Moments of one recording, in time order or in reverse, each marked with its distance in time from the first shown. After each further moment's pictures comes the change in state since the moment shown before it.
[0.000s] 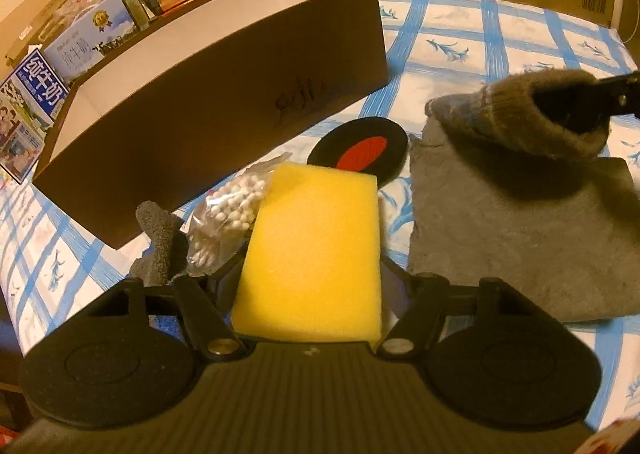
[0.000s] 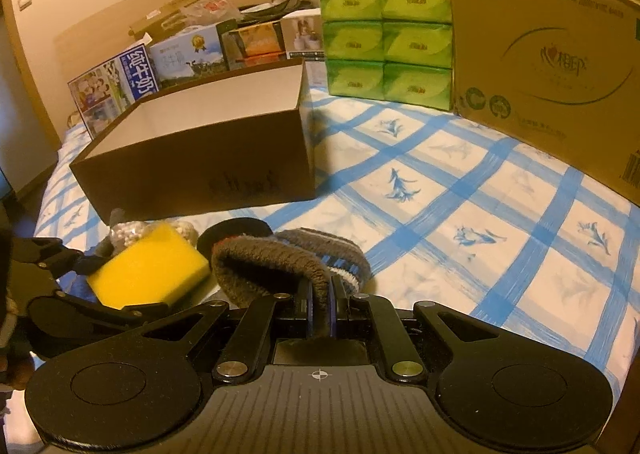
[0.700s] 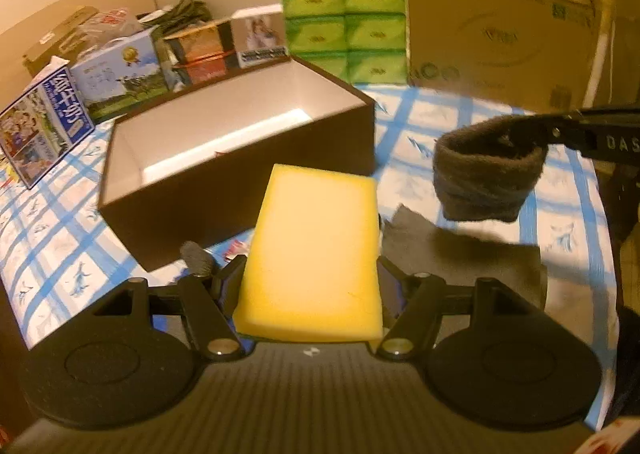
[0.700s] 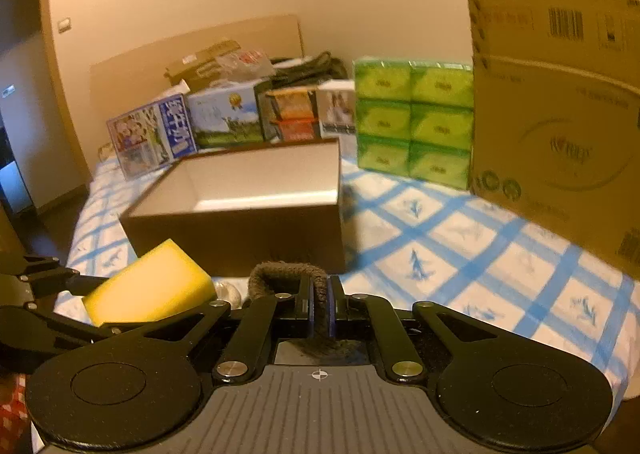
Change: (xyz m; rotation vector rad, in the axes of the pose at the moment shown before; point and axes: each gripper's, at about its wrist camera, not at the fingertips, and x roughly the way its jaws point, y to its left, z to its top) left arm -0.106 0.037 0.011 -0.133 -0.169 -0.079; right arm -0.059 0.026 0.036 -0.074 -0.163 0.058
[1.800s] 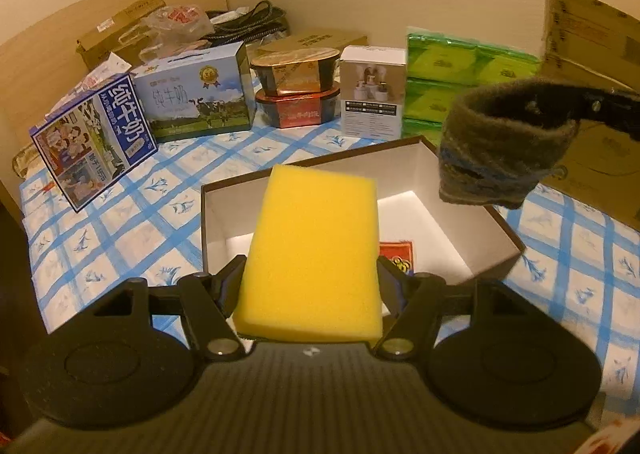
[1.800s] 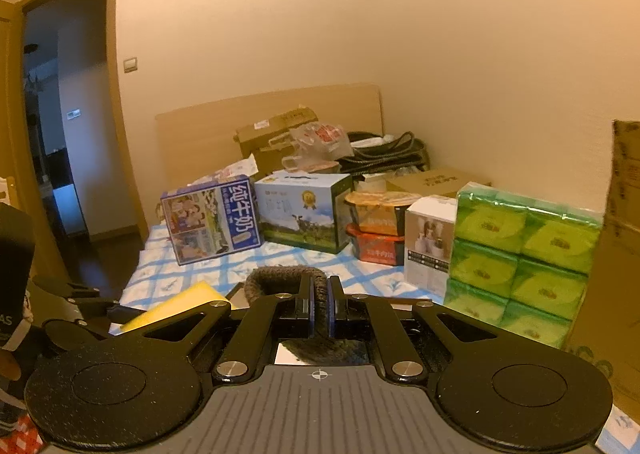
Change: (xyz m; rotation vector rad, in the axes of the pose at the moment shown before) left arm 0.057 0.138 0.134 -0.147 0.000 0.116; right arm 0.104 0.042 0.173 -0.119 -0.169 0.217
